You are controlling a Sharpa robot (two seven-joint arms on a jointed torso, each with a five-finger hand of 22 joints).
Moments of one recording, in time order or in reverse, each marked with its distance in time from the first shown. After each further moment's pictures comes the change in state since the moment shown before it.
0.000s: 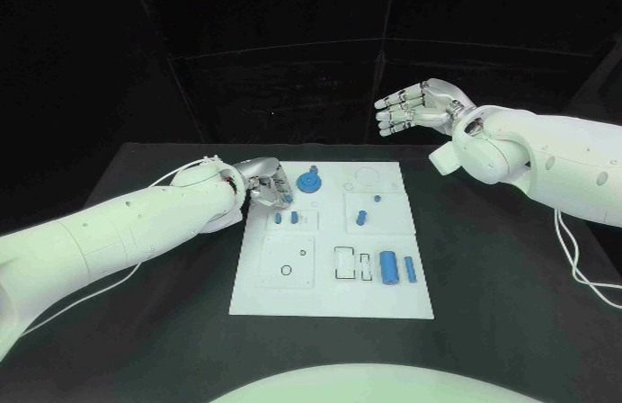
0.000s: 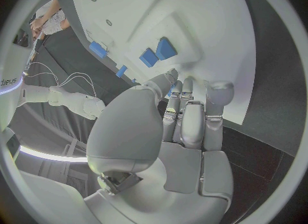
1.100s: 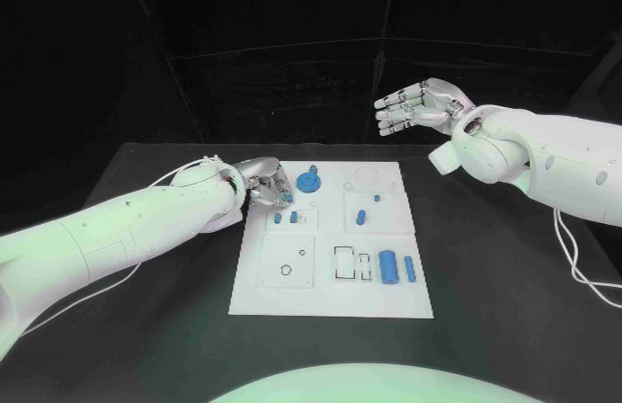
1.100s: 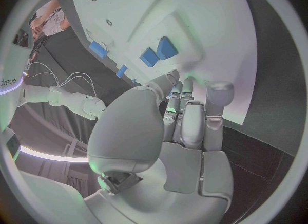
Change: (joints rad) left arm 0.000 0.001 0.000 0.001 0.000 -0.001 0.000; left_hand 0.000 0.000 -0.011 0.006 0.000 -0.014 0.007 -0.011 -0.003 -0.004 0.004 0.010 0.004 0.000 0.000 0.004 0.000 0.000 0.000 0.000 0.006 0.009; right arm 0.000 0.001 0.000 0.000 0.000 0.000 0.000; right_hand -0.005 0.005 0.000 0.000 0.000 0.000 0.000 0.000 0.000 0.000 0.000 0.000 0.000 0.000 0.000 0.000 0.000 0.000 0.000 0.000 -0.004 0.000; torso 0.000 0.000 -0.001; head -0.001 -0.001
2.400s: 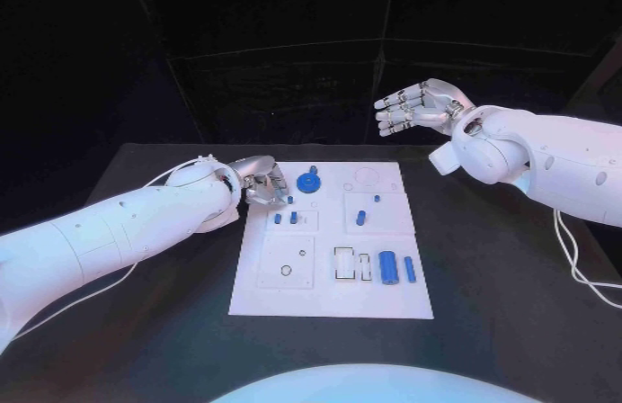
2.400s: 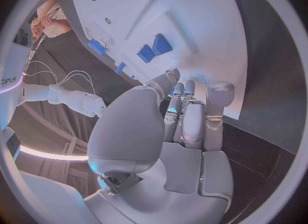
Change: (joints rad) left arm -0.001 -0.021 0.019 0.007 0.004 -0.015 -0.001; left_hand 0.010 -0.018 -0.018 -0.007 0.000 -0.065 0.028 -0.015 -0.003 -0.067 0.023 0.010 0.003 -0.004 0.018 0.003 -0.009 0.000 -0.002 0.013 0.005 0.001; right arm 0.000 -0.001 0.000 -0.002 0.000 0.002 0.000; right_hand 0.000 0.000 -0.003 -0.003 0.000 0.000 0.000 0.000 0.000 0.000 0.000 0.000 0.000 0.000 0.000 0.000 0.000 0.000 0.000 0.000 0.000 0.000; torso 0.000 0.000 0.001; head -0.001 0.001
